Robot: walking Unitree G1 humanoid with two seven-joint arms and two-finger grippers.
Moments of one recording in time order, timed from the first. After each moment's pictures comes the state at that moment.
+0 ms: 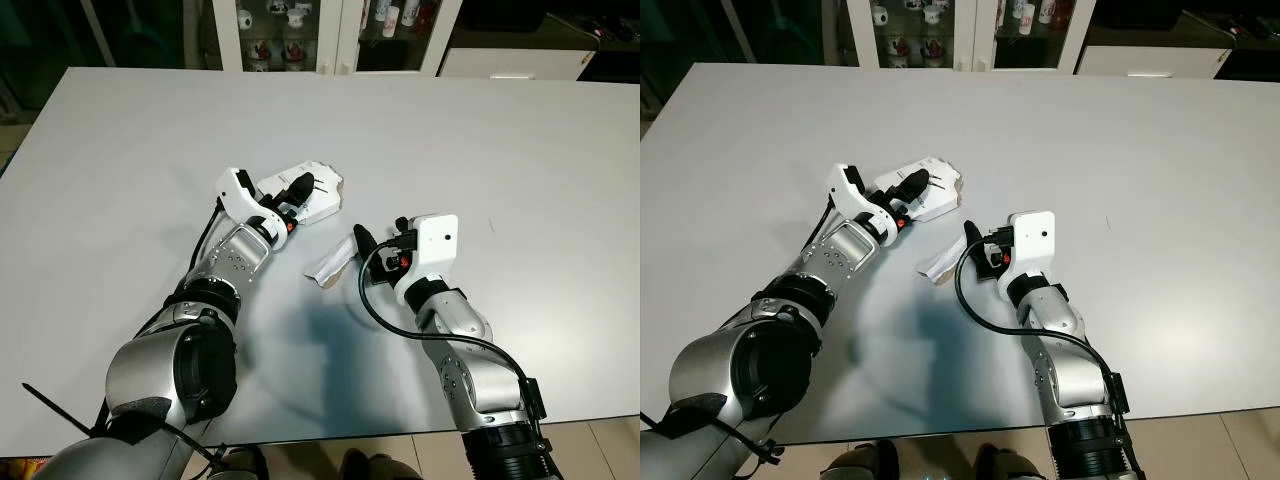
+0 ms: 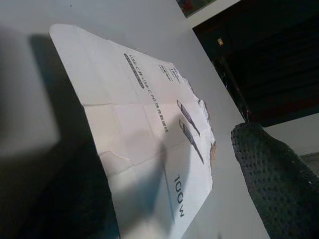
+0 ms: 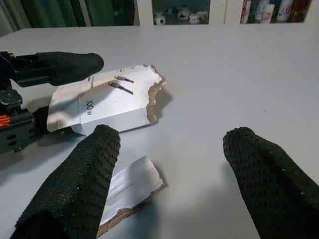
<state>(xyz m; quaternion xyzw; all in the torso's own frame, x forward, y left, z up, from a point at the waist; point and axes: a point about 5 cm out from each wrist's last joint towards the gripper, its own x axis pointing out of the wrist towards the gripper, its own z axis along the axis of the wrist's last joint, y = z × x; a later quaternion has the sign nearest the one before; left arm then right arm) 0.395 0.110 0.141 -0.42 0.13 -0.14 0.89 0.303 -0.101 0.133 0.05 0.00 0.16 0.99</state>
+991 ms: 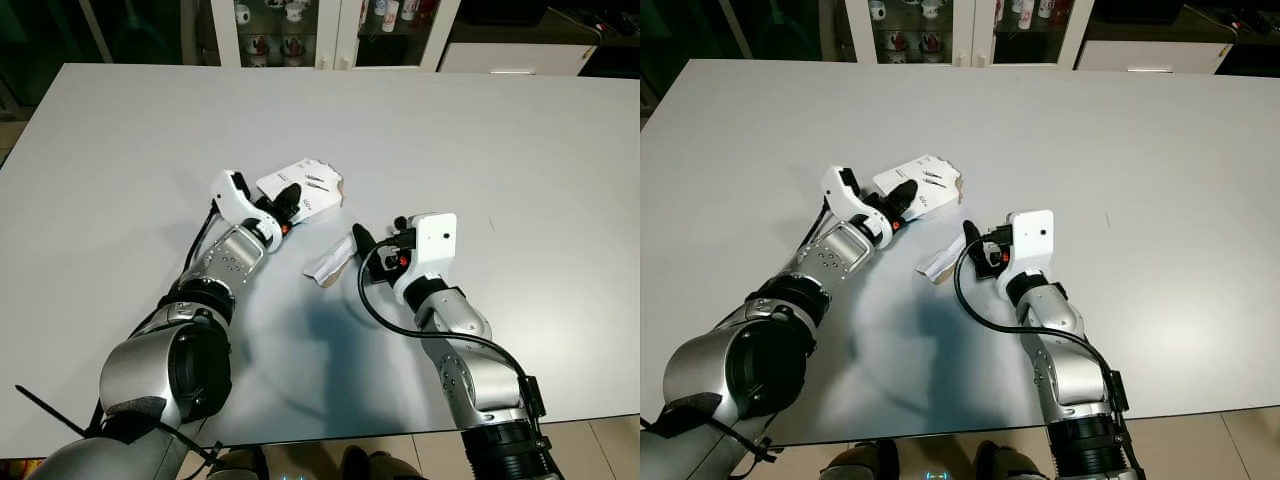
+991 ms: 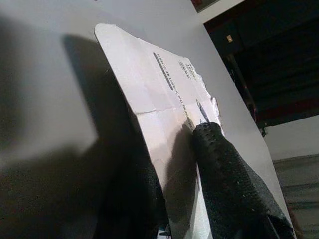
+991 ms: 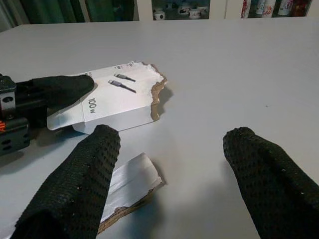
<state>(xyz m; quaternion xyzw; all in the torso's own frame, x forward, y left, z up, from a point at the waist) 0.394 0.118 0.138 -0.42 0.13 -0.14 0.89 0.304 -0.100 0.135 0.05 0.00 0.16 0.99</state>
